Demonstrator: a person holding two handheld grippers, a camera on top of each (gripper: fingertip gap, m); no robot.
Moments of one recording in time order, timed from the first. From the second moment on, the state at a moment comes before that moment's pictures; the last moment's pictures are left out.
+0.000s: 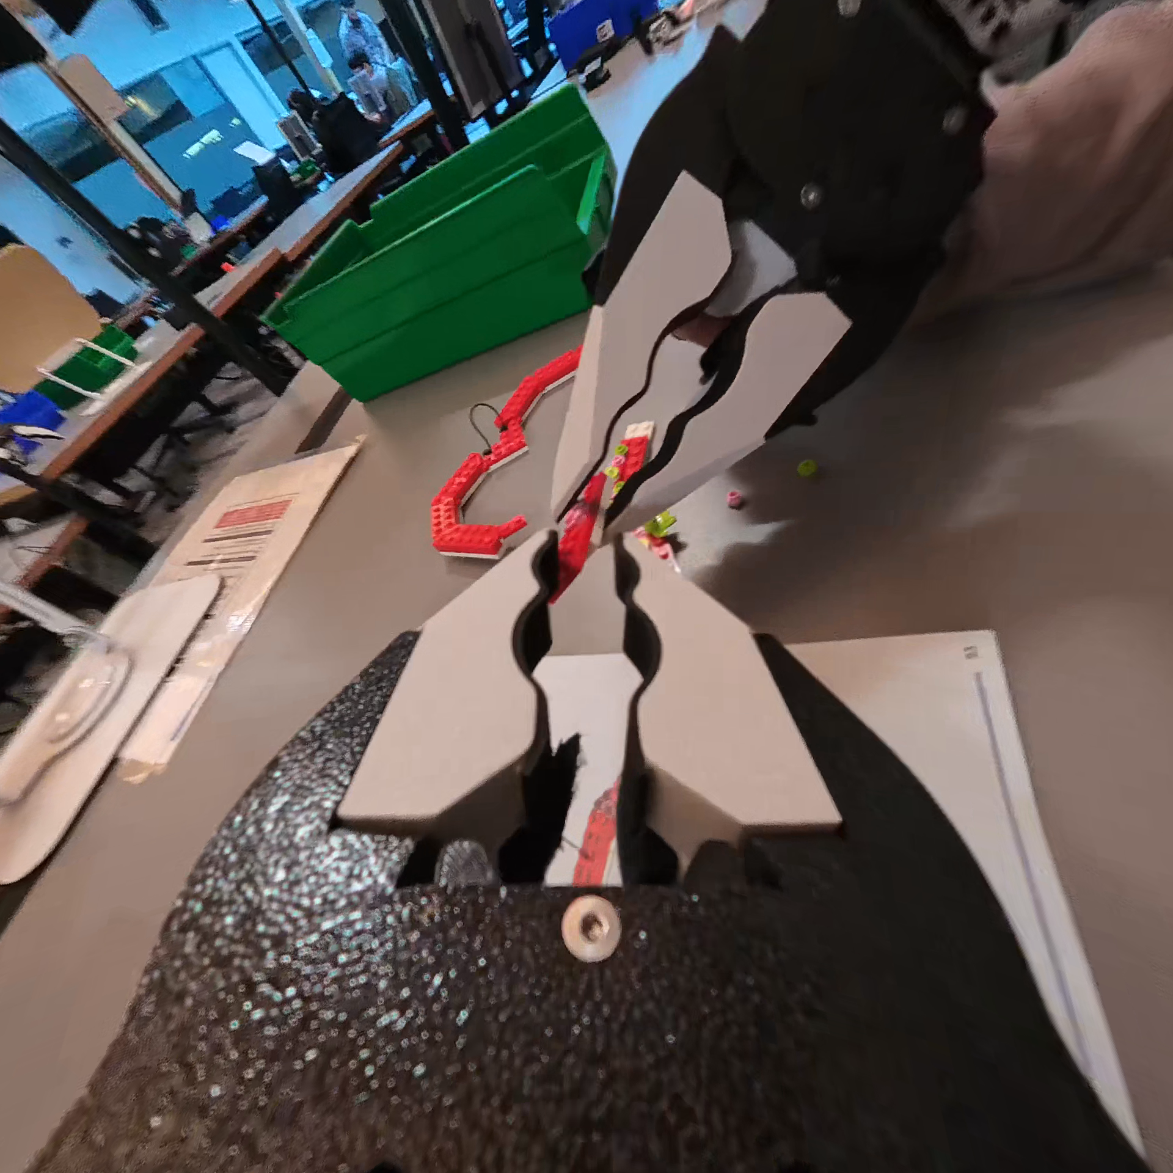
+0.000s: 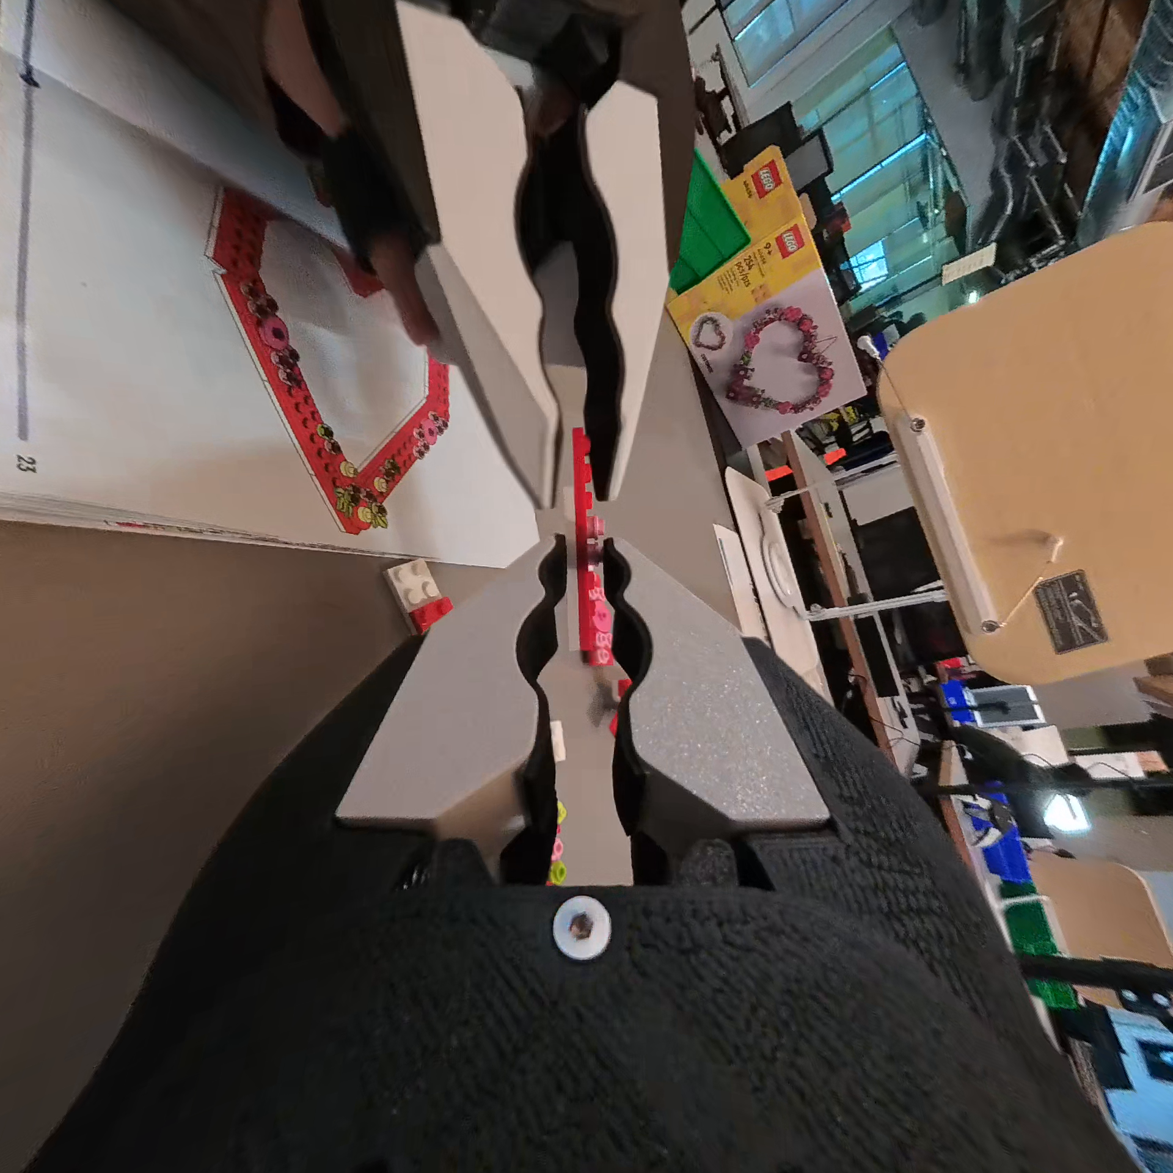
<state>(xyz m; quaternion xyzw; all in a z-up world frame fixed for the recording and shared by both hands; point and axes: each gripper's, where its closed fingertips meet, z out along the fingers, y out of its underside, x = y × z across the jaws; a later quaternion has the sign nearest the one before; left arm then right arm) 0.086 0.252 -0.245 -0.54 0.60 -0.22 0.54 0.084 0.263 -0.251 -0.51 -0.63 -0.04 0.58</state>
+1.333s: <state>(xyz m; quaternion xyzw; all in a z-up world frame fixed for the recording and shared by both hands) 0.051 0.297 -0.221 -0.66 0.41 -0.36 0.53 0.140 0.289 -0.194 -0.53 -0.52 -0.05 0.67</state>
